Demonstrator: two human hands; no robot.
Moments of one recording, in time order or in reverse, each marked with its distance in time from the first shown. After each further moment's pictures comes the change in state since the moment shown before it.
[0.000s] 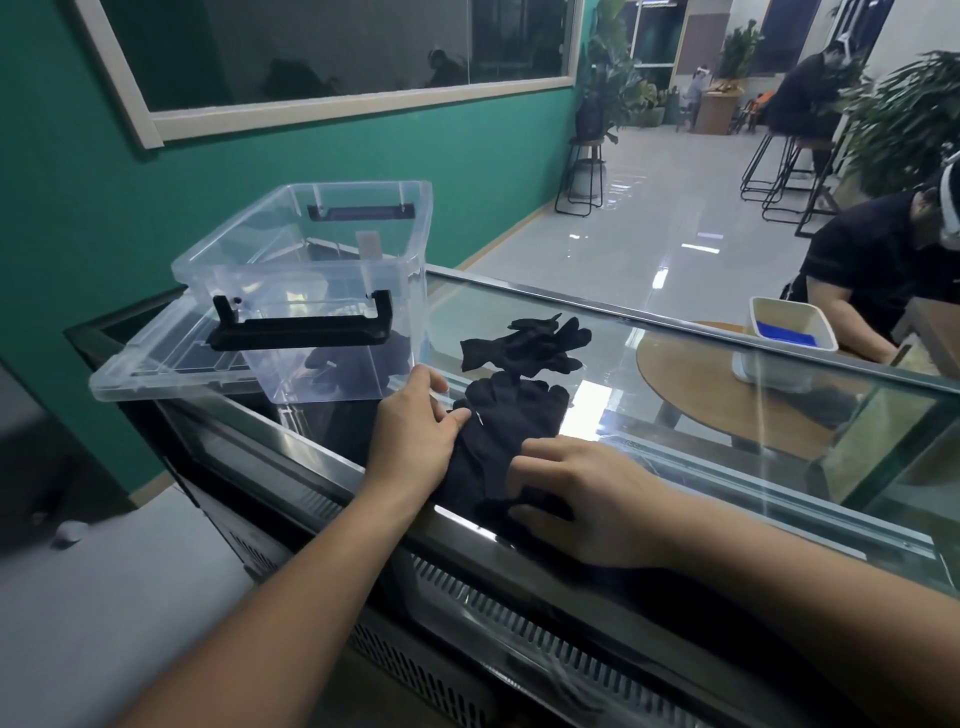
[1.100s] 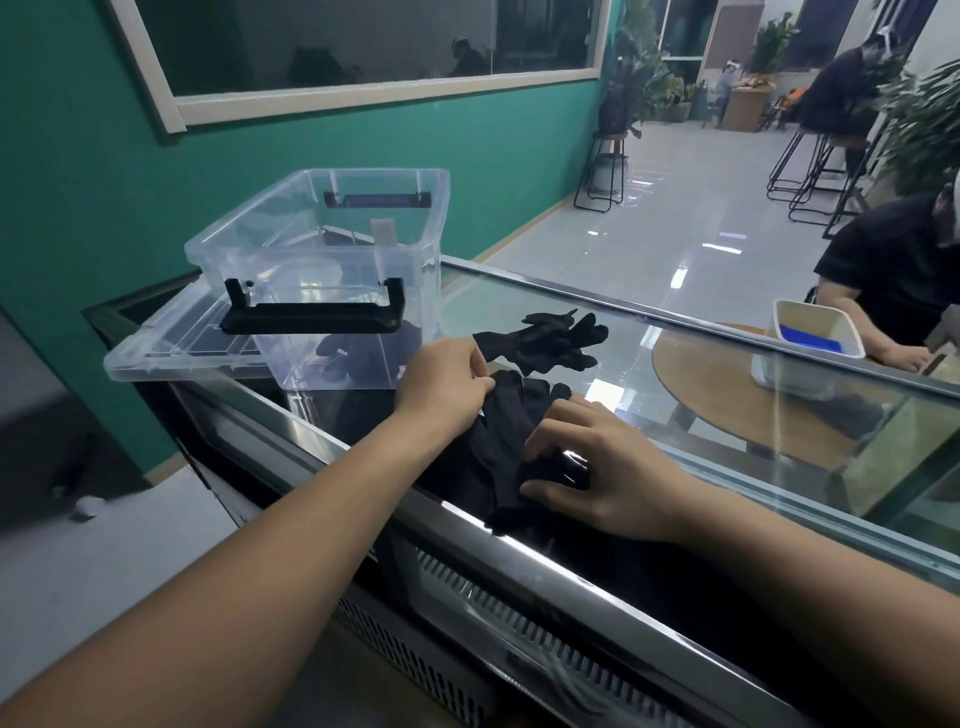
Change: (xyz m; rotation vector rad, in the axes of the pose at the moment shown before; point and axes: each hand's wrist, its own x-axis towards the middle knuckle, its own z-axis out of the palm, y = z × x) left_hand 0.051 0.017 0.014 0.275 -0.139 0.030; right_hand 0.006 0.032 0.005 0.097 0.093 0.093
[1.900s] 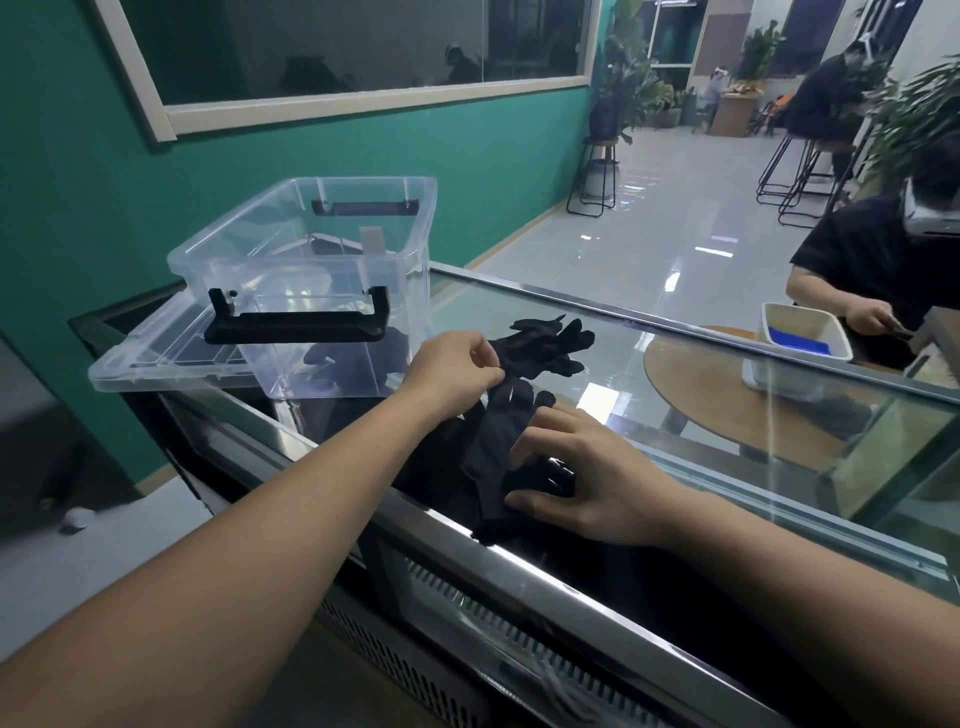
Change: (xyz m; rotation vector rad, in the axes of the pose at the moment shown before) left_hand 0.026 0.016 0.003 -0.129 -0.135 0.022; right_hand 0.002 0.002 0.000 0.047 -0.014 -0.018
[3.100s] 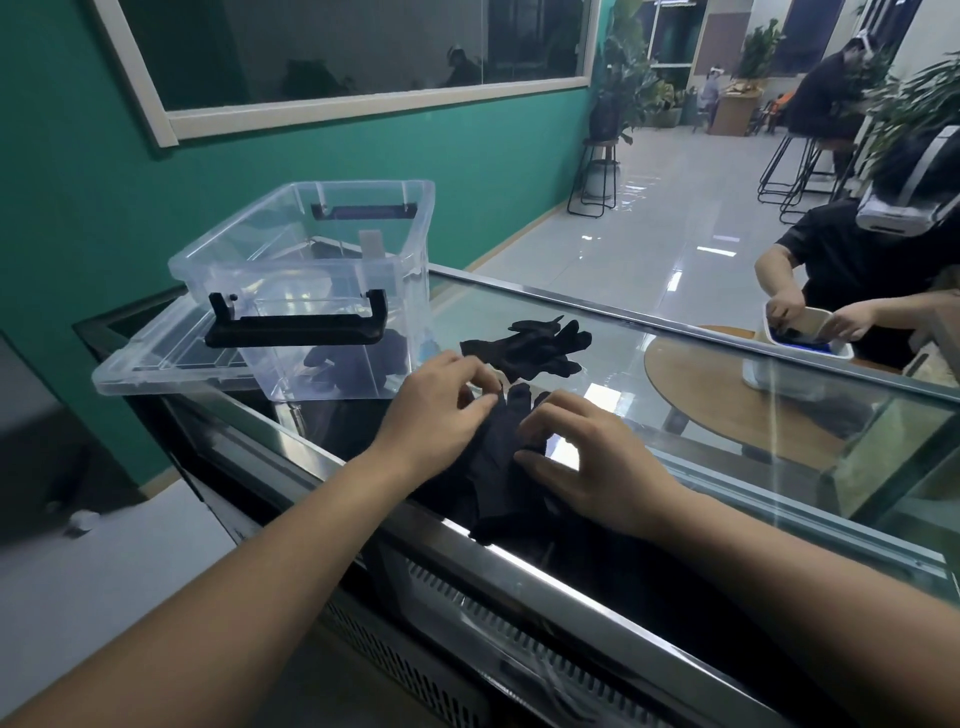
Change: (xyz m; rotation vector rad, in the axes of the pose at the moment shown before) left_hand -0.059 -0.017 -0.002 -0.037 0.132 0.315; right_hand -0.002 0.000 0.000 0.027 0.188 0.103
